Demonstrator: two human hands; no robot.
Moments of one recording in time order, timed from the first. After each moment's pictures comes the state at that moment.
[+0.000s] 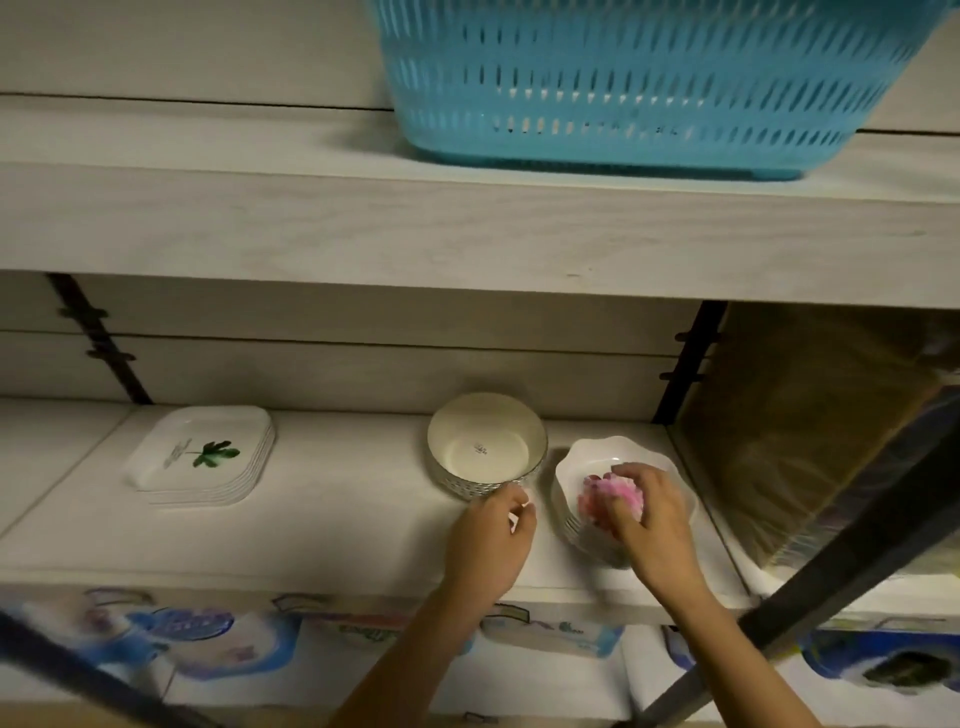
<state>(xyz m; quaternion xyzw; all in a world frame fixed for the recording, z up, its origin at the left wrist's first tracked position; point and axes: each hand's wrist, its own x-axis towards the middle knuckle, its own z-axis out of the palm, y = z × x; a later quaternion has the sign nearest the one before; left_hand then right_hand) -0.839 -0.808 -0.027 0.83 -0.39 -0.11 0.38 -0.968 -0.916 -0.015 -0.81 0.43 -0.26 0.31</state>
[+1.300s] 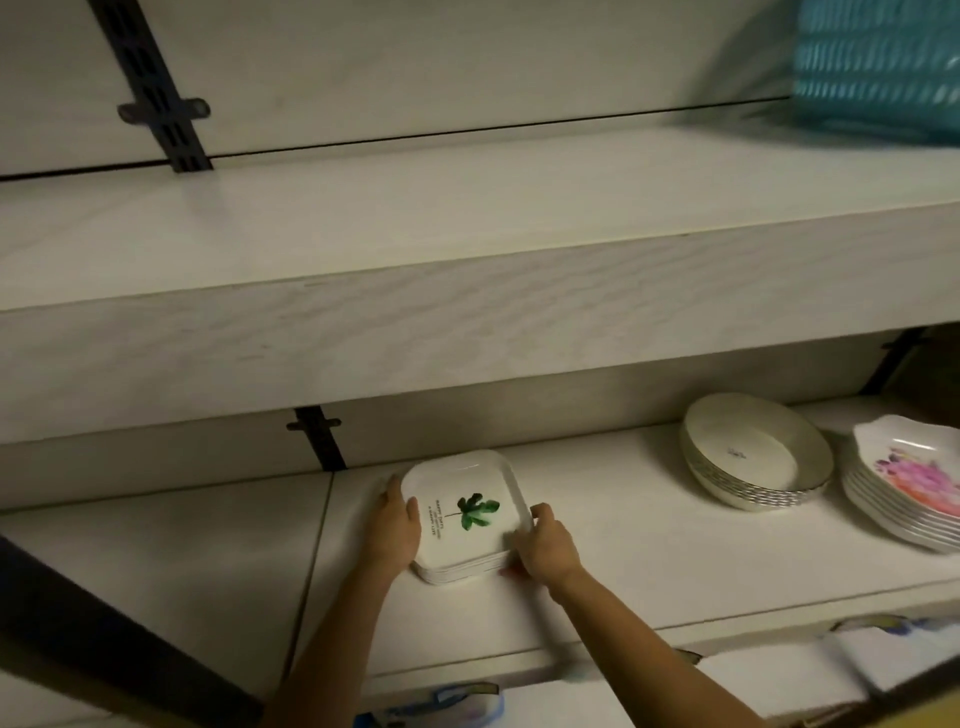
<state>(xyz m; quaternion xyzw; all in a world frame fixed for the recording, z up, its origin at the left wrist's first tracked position) -0.418 -0.590 -0.060 0.89 -0.28 -0.21 0.30 -0.568 -0.684 -0.081 -0.70 0.52 -0.06 0.48</state>
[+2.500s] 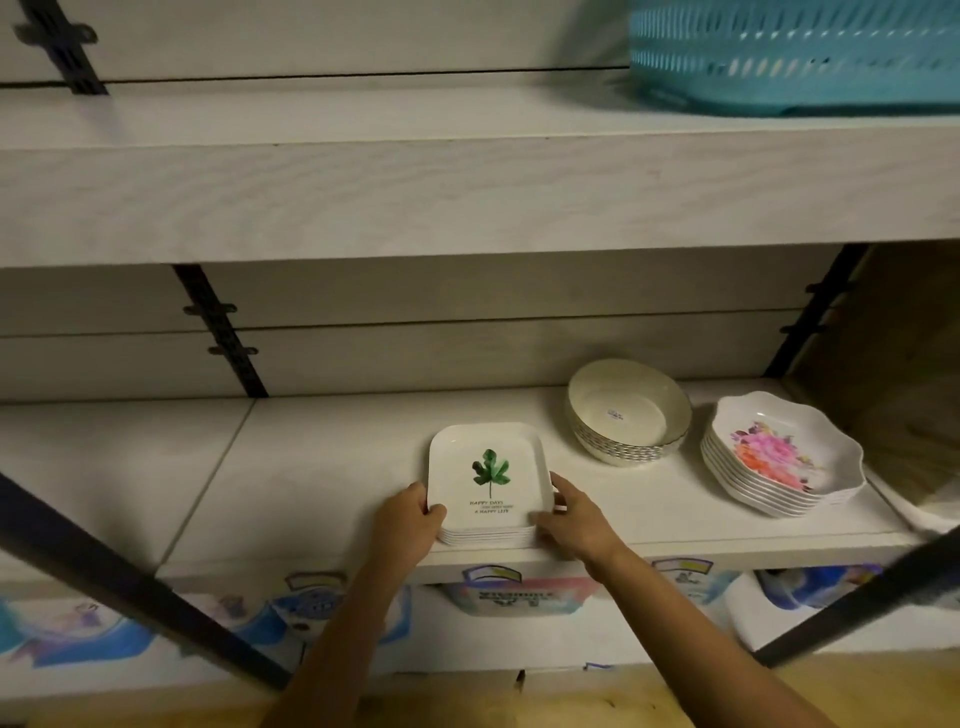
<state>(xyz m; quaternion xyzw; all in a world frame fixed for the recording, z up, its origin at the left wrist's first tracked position) -0.614 -0.630 -0.078 0.90 -0.27 -0.21 0.28 -0.771 -0.755 -0.069 -0.68 0.42 -0.09 0.59</state>
